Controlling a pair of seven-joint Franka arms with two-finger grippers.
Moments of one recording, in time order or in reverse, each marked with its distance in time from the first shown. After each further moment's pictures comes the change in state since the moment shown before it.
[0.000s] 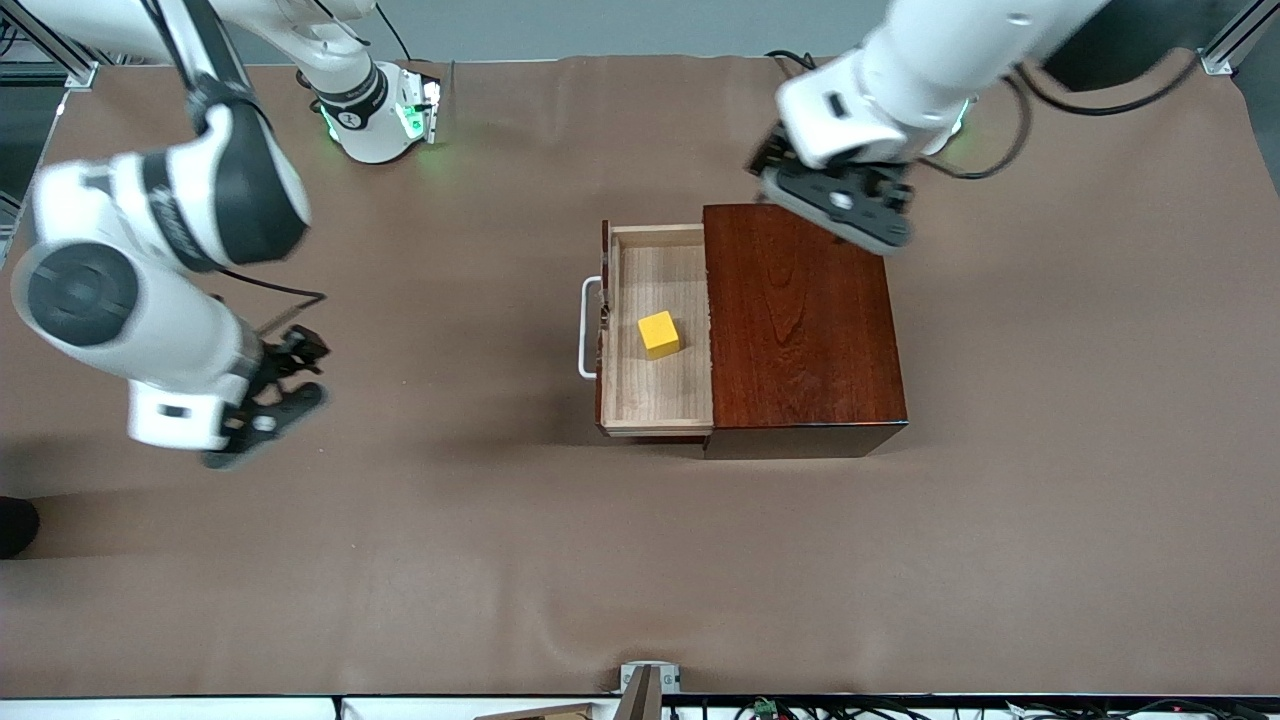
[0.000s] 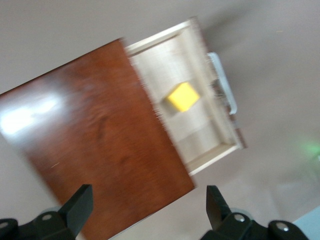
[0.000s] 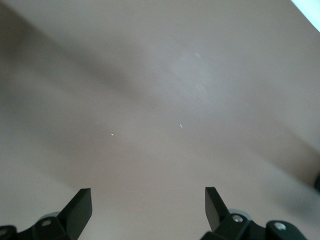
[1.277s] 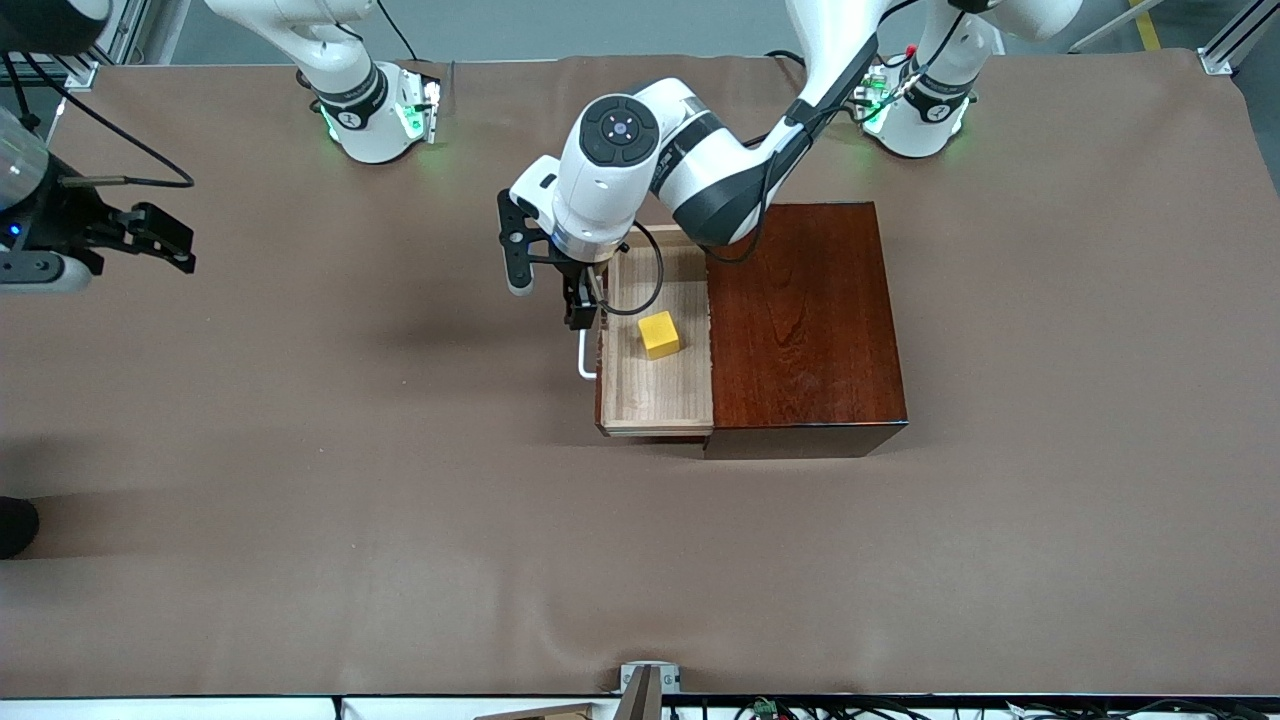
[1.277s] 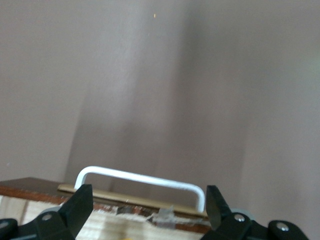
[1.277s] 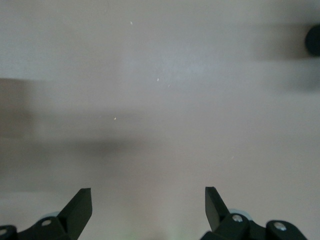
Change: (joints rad) left arm -0.633 0.480 0.370 0.194 0.033 0.413 0.713; right arm -0.016 -0.430 -0.226 -0.312 0.224 -0.017 0.318
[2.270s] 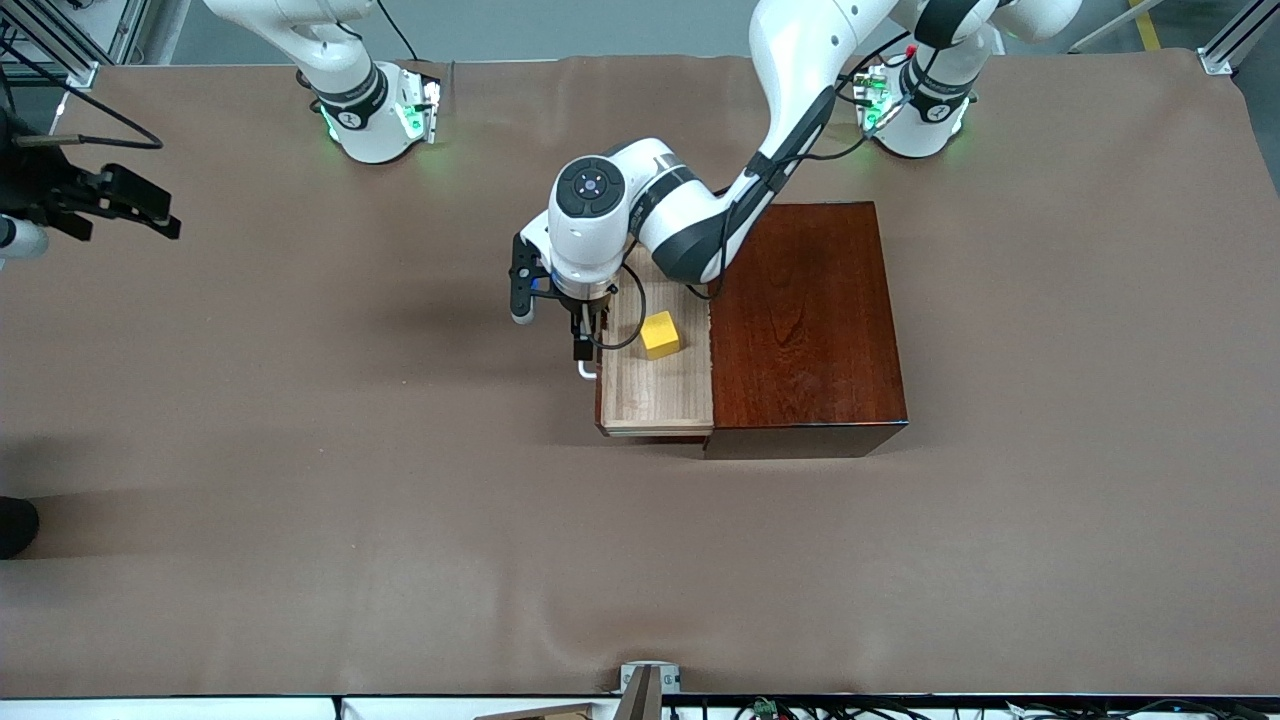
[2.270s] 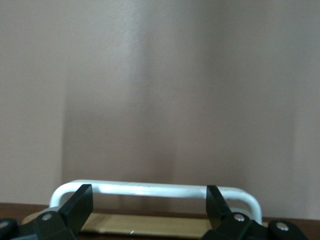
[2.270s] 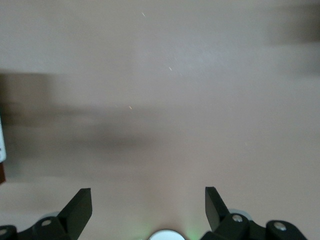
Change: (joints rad) left arm -0.031 0.138 0.015 0.006 0.125 0.077 0.074; right arm 0.020 0.006 -0.029 0.082 0.070 -0.074 0.003
